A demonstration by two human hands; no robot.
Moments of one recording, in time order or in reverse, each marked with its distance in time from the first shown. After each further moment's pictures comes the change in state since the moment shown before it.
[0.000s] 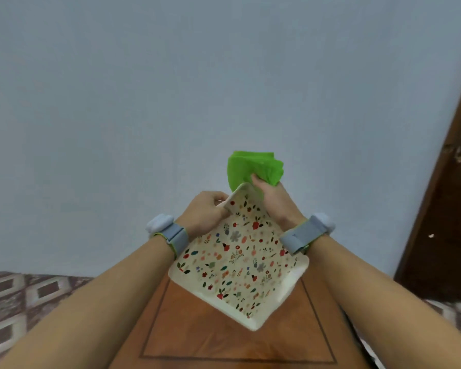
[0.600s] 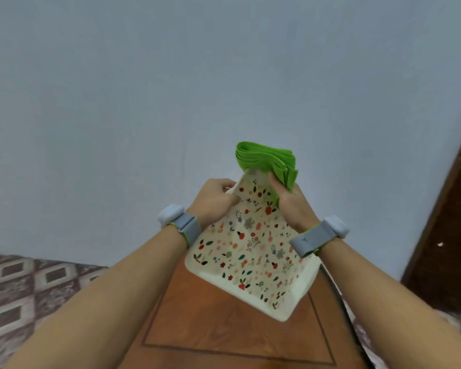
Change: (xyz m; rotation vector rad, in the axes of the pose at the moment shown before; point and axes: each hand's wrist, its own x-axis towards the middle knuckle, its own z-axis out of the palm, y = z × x) left_hand 0.000 0.013 0.001 -0.123 0.100 -0.022; right_hand -0.011 0.008 -0.012 -0.112 0.046 -0.119
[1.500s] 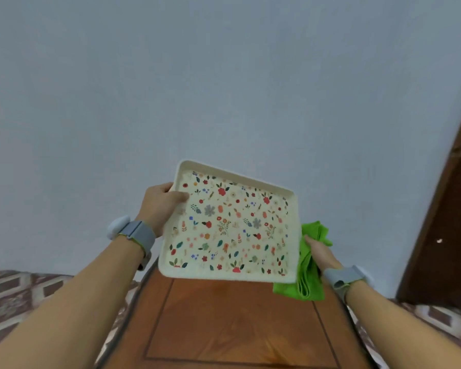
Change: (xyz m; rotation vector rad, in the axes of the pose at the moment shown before) left_hand 0.001 -0.041 -0.065 -0.293 0.256 -0.241; right_hand -0.026 0.156 -0.047 0.162 0.200 0.753
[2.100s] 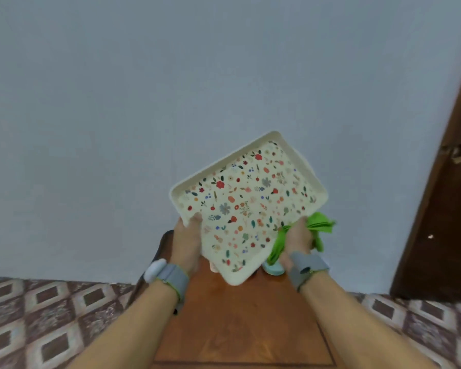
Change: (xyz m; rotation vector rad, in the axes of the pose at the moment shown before) left_hand -0.040 -0.052 0.071 -0.532 -0.011 -0.084; right_hand -0.041 -0.041 0.066 0.584 0.289 0.012
